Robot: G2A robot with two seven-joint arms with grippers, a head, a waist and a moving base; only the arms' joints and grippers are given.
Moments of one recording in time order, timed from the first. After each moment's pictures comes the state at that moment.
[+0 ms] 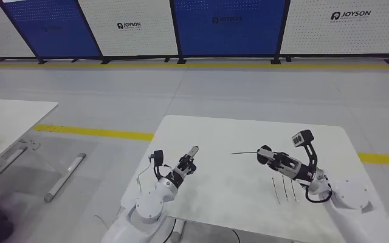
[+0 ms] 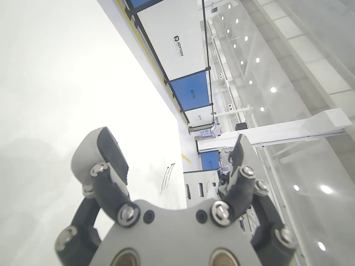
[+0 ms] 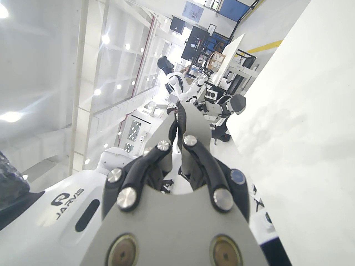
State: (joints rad) left arm 1.67 -1.17 -1.31 -1.86 -0.12 0.09 -0.05; right arm -1.09 -0.94 0.97 -1.49 0.67 -0.34 0.81
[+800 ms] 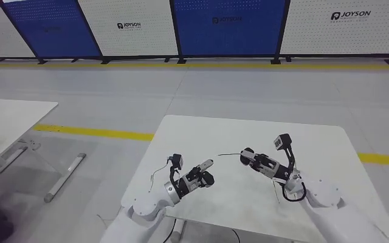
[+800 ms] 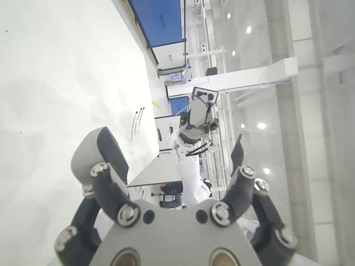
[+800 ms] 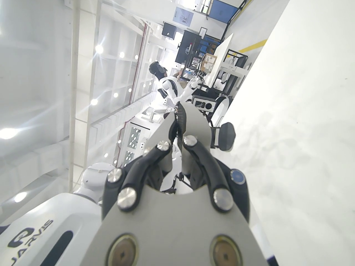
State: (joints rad) left arm 1.64 -1.16 -1.30 -1.75 -0.34 -0.13 -0.50; right arm -1.03 -1.03 0.82 -1.40 0.62 -0.34 0.67
